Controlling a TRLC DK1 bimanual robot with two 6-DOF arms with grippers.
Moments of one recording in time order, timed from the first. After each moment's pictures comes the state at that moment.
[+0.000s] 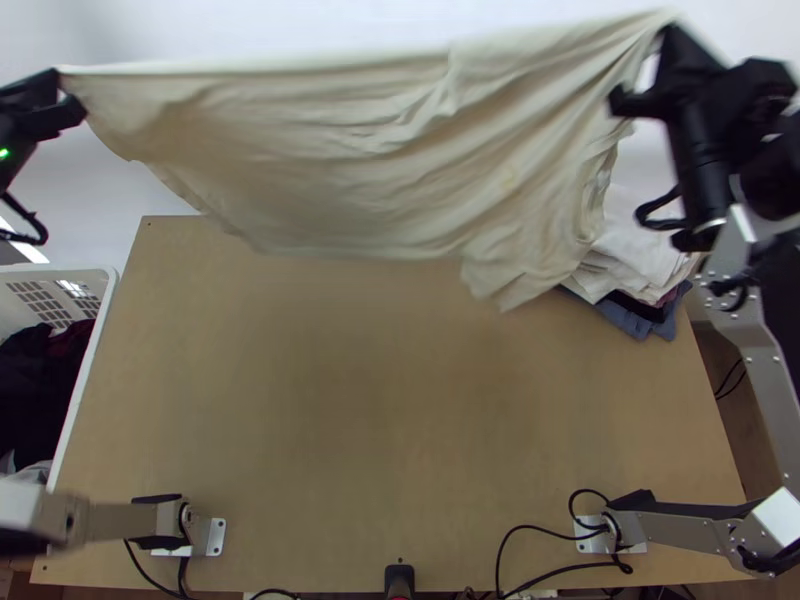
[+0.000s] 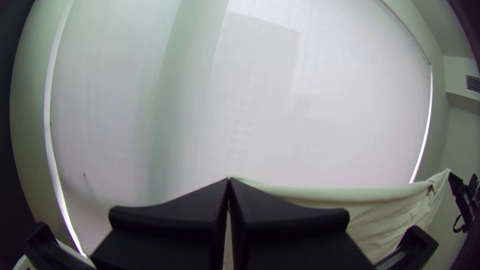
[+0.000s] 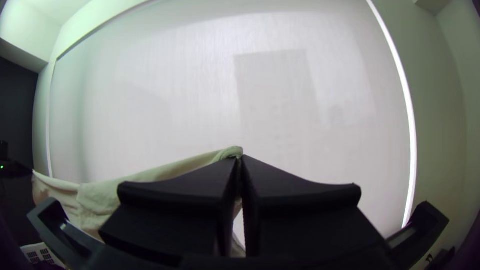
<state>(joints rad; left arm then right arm) 0.15 1.41 2.10 -0.60 0.14 -0.19 0.33 1.39 1.85 -0.01 0.24 0.05</state>
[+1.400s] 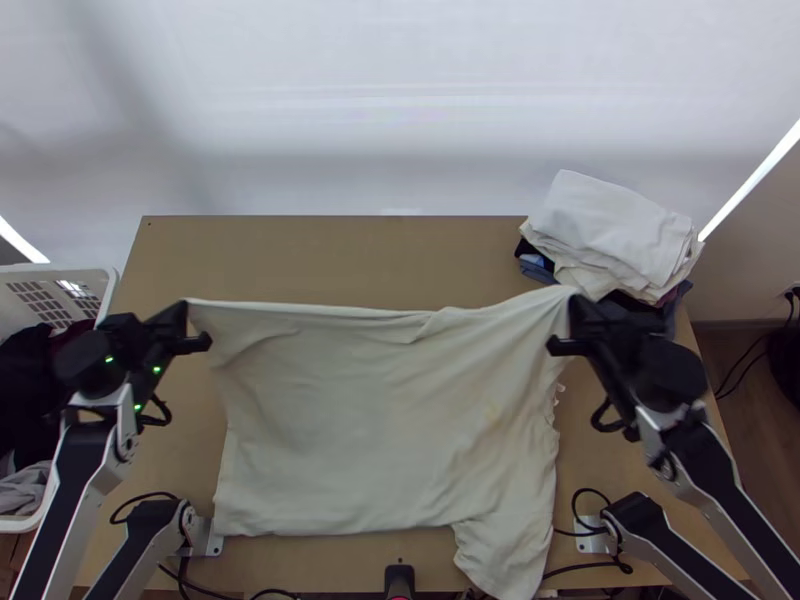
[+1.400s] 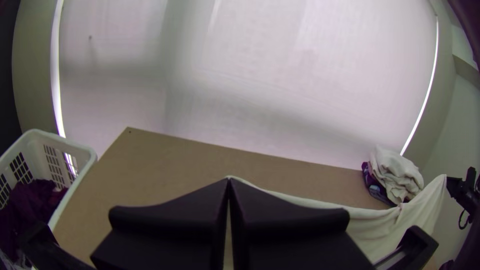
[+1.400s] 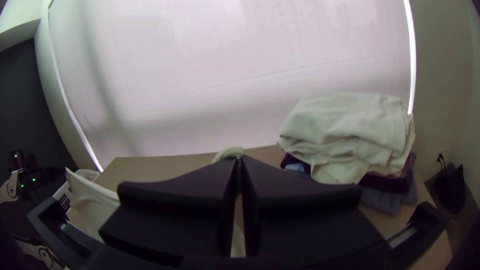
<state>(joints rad) 0.09 0.81 0.58 -0.02 0.14 -0.19 0.43 0.79 0.64 -0.01 0.18 0.33</state>
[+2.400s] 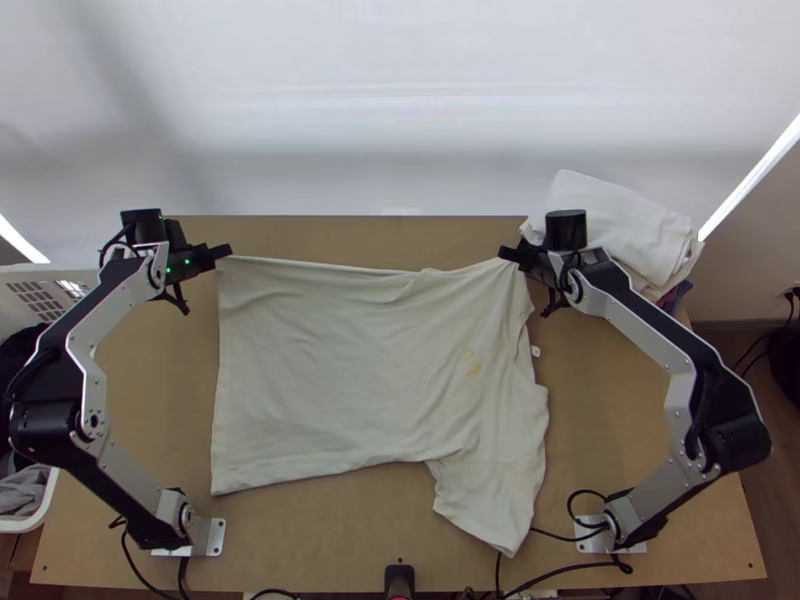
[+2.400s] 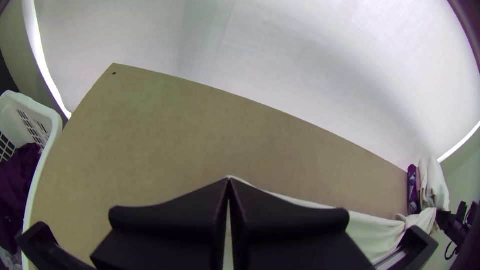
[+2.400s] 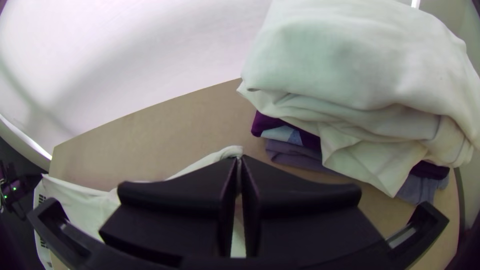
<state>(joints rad) 0.15 1.83 1.36 -0.25 0.15 -0.22 0.27 1.76 1.31 -0.26 0.14 0.46</state>
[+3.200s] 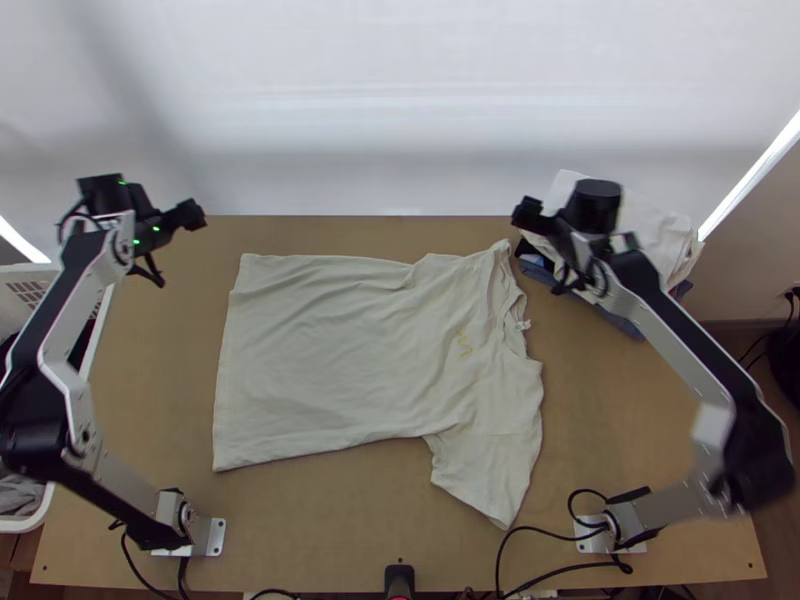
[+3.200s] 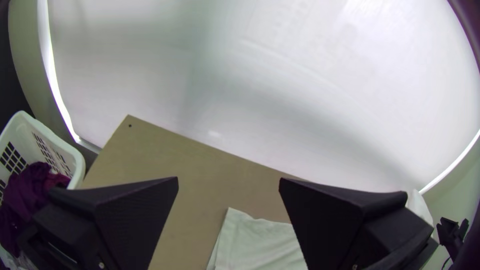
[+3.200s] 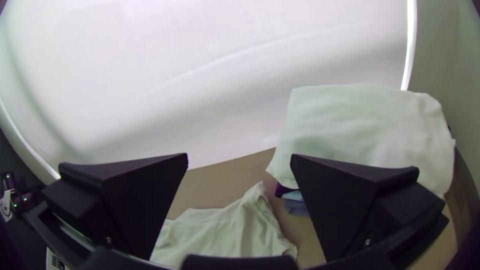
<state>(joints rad) 0.19 1.72 1.52 -0.37 0.15 -0.26 0.28 1.57 1.37 -0.21 0.18 0.46</state>
